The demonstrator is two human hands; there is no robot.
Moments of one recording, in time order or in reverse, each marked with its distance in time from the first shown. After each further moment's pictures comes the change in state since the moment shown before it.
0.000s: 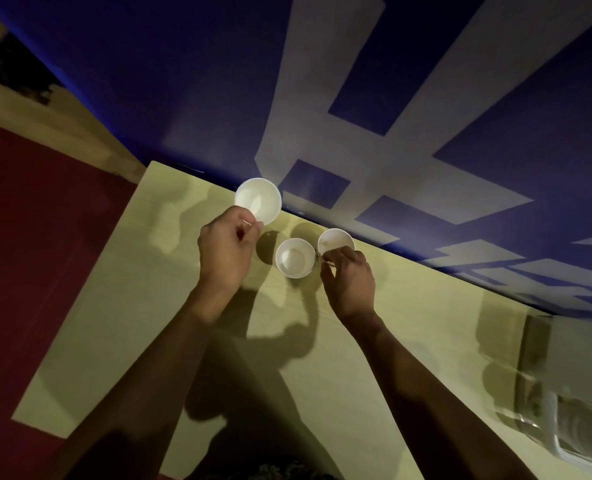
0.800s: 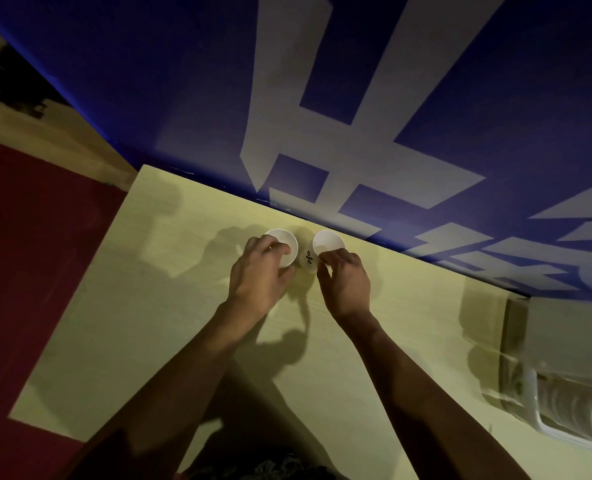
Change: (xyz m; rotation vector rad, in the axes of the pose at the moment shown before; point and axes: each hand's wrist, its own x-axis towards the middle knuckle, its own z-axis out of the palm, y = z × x) left_hand -0.056 0.013 0.043 0.436 -0.292 0.227; right_hand -0.027 0.007 -0.018 0.042 0.056 0.015
